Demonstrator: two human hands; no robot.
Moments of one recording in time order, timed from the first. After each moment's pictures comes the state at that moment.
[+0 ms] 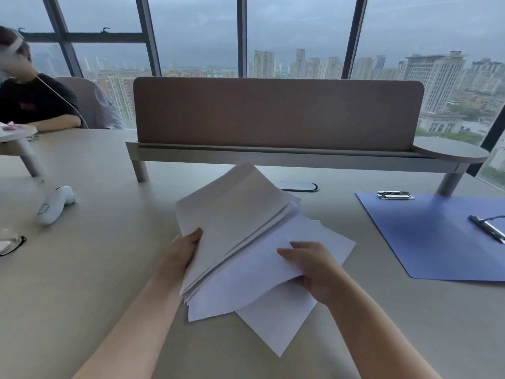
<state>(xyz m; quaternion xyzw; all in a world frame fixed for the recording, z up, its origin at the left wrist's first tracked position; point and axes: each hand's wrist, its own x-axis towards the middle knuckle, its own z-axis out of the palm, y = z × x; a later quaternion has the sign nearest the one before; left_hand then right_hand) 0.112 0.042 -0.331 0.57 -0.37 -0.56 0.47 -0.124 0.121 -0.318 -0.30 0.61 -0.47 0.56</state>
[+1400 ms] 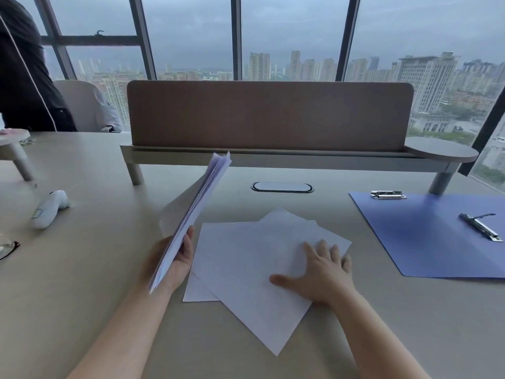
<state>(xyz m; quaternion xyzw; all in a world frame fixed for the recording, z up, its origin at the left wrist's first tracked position) 0.133 0.033 -0.352 0.17 -0.10 -0.75 0.63 -0.146 0.131 -0.336 -0.56 0.81 -0.07 0.17</state>
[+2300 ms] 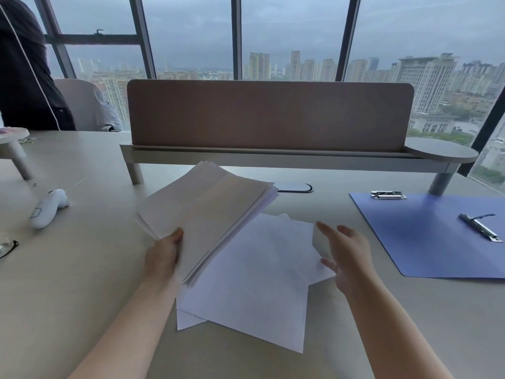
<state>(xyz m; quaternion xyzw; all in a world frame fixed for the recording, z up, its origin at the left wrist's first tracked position) 0.126 0.037 -0.338 0.57 -0.29 -0.52 0.57 -0.166 0.125 -0.303 -0.20 0.65 -0.62 0.38</state>
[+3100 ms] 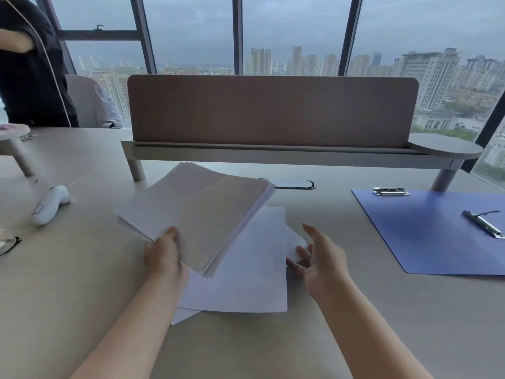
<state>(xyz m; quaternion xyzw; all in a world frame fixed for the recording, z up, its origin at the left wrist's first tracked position) 0.108 0.047 -0.329 0.51 -0.15 -0.50 0.68 -0.119 0.125 -0.305 -0.07 0.55 -0.65 0.53</state>
